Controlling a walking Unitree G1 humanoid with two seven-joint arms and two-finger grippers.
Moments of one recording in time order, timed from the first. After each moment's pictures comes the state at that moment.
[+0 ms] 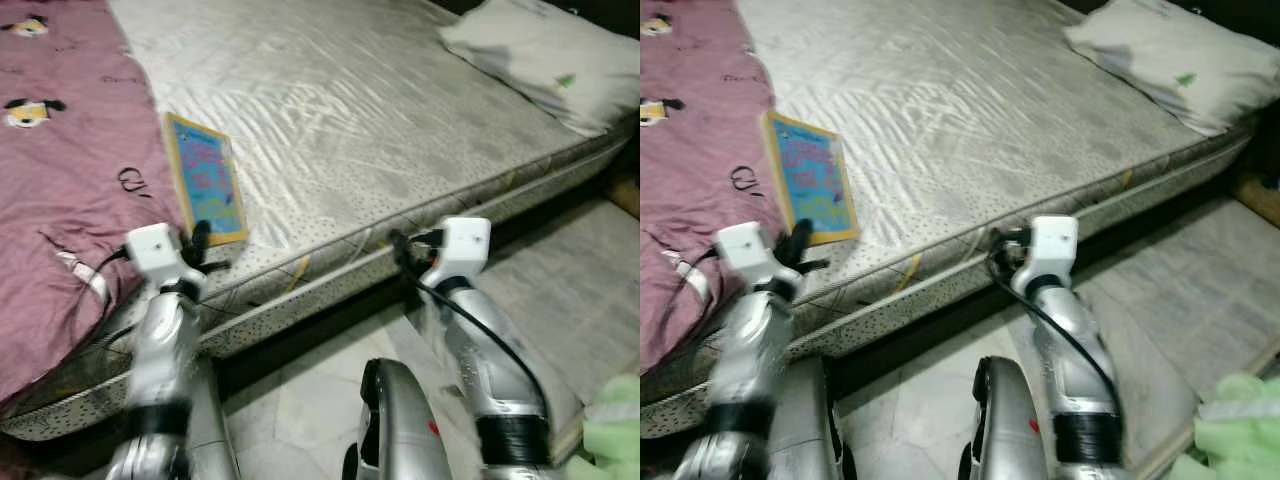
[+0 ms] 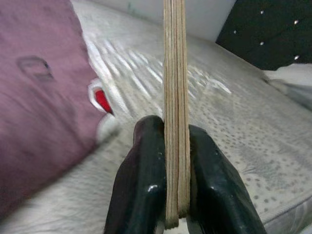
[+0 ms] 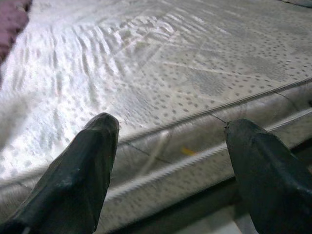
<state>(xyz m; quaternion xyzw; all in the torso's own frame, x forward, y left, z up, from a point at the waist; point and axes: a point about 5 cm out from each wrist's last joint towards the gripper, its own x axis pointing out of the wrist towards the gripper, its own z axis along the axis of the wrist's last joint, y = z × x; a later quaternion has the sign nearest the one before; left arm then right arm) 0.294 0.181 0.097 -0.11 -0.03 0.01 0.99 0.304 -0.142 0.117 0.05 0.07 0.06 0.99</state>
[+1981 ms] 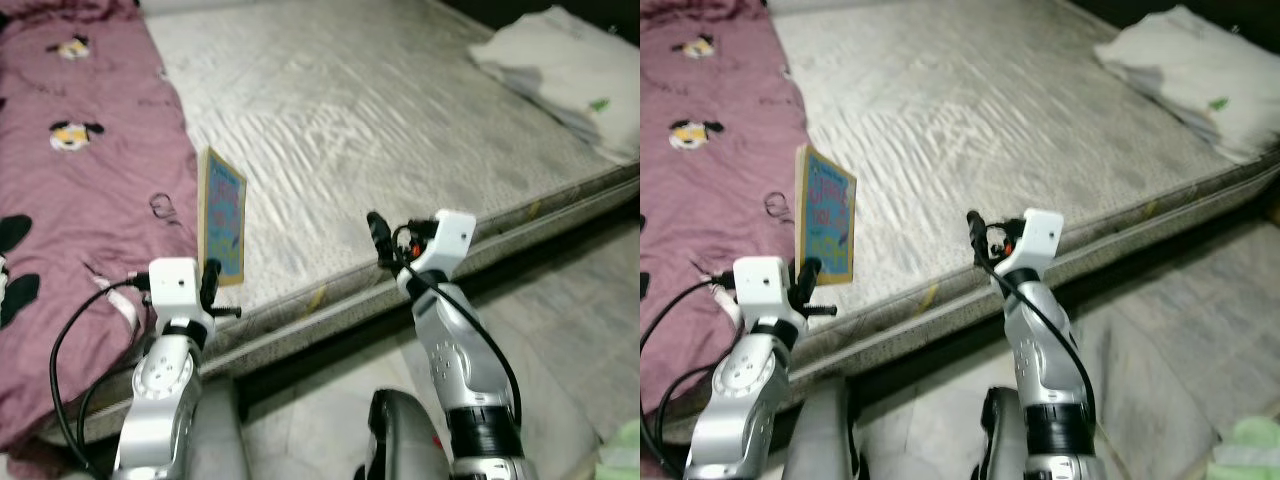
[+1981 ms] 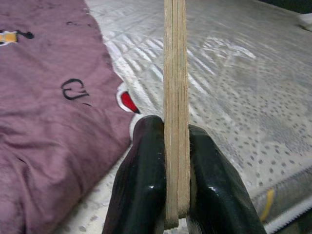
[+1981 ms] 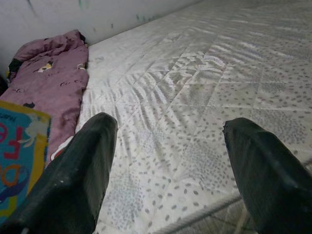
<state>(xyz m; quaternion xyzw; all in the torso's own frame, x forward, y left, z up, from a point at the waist) 0.251 0.158 0.095 -0.02 0.05 -0.01 1.00 0.305 -0.119 0.120 0.17 0.02 0.09 0.98</state>
